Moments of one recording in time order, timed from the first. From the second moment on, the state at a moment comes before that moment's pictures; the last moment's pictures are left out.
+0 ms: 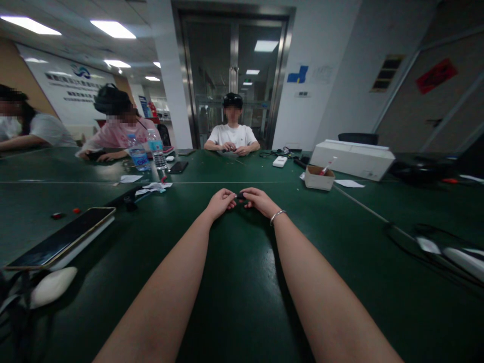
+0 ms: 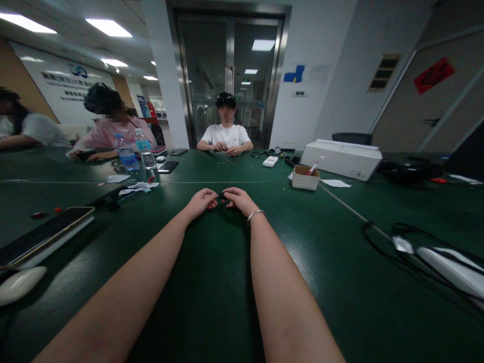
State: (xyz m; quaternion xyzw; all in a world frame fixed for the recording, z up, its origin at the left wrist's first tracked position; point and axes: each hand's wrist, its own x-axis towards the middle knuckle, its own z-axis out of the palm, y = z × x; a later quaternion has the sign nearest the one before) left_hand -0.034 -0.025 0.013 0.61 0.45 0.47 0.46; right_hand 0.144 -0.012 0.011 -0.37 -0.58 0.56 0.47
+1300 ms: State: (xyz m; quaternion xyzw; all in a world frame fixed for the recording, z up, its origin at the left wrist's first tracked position) left_hand -0.038 -0.024 0.010 0.61 0.43 0.50 0.44; right_hand 0.145 -0.015 0.012 -0.36 -0.57 0.56 0.48
